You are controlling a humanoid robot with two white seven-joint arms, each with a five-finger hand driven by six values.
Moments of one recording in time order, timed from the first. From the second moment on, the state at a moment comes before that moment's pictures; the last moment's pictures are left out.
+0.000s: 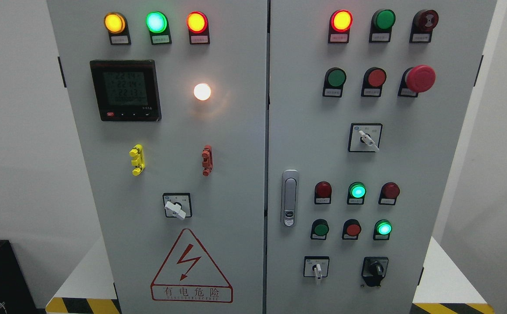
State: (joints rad) left arm 0.04 -0.10 0.00 0.00 0.00 -0.20 0.08; right arm 0.09 0.03 -0.11 -0.14 -0.09 -0.06 0.42
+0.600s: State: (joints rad) left arm 0.04 -0.10 0.00 0.00 0.00 -0.20 0.08; right arm 0.09 0.04 -0.11 -0.14 -0.09 -0.06 0.42
